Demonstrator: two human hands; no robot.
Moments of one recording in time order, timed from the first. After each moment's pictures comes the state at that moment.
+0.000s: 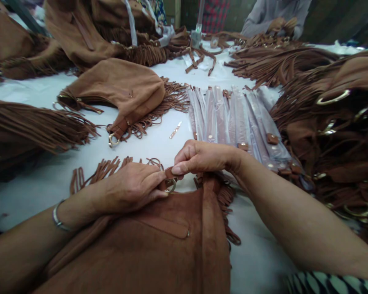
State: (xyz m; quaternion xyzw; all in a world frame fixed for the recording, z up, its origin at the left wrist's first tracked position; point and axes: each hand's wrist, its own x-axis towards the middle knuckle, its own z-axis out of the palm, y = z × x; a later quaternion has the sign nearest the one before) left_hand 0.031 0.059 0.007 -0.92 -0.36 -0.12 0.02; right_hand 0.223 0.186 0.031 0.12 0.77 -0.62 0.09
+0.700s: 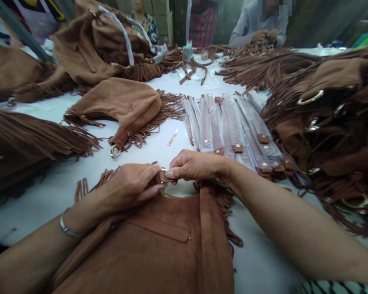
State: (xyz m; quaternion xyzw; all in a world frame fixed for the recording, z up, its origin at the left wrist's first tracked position) left_hand 0.030 0.063 0.011 -0.88 -0.45 -0.12 0.02; right_hand 0.224 0.173 0.023 0.16 0.76 -0.62 0.04
